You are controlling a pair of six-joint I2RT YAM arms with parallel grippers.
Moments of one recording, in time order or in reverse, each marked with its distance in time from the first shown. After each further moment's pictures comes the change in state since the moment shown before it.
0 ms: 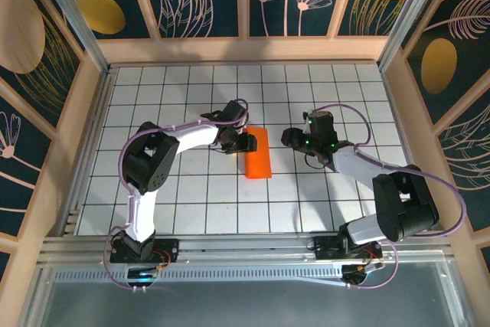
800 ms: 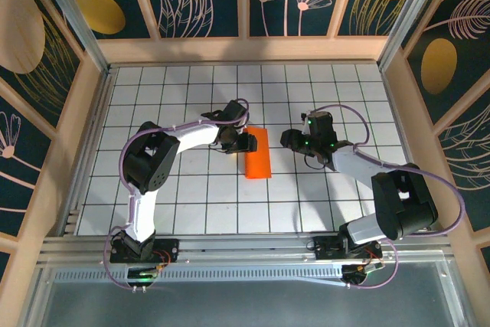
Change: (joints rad) left arm -0.001 0.006 0.012 -0.017 -0.002 0.014; right arm 0.000 0.013 0.000 -0.003 -0.040 -0.015
